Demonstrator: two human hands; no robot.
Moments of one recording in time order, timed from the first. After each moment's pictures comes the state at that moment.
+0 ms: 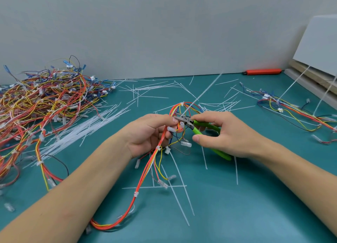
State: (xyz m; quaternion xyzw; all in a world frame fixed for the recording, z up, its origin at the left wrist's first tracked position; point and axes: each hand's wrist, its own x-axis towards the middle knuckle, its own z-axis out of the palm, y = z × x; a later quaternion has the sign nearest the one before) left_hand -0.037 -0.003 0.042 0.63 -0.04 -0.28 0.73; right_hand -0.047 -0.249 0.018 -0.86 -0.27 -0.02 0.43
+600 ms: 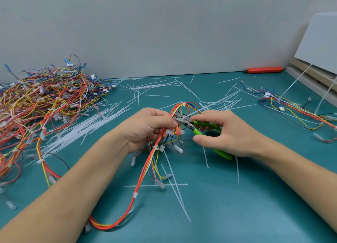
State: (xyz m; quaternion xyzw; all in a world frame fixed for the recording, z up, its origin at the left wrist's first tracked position) left_hand -0.034 0.005 0.046 0.72 -0.08 -0.22 0.65; right_hand -0.048 -0.248 0.017 -0.85 -0.27 -0.02 0.44
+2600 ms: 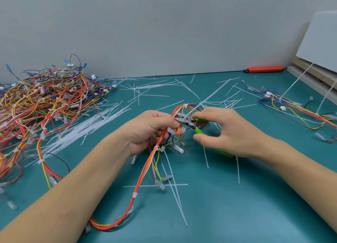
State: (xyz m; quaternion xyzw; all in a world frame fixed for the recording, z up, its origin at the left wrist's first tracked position) left_hand -0.037 -0.001 0.043 0.71 -0.07 -0.24 0.66; right_hand -0.050 -0.246 0.022 -0.87 -0.33 -0.10 0.36
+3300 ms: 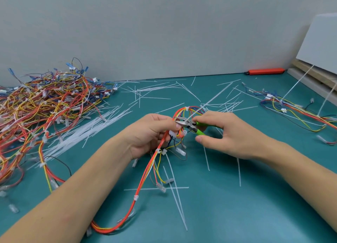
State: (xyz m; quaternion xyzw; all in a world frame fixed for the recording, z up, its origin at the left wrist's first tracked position) left_hand -0.036 -0.001 0.040 0.69 -0.08 -0.25 0.67; right_hand -0.046 -0.251 0.020 -0.87 -0.34 -0.06 0.35
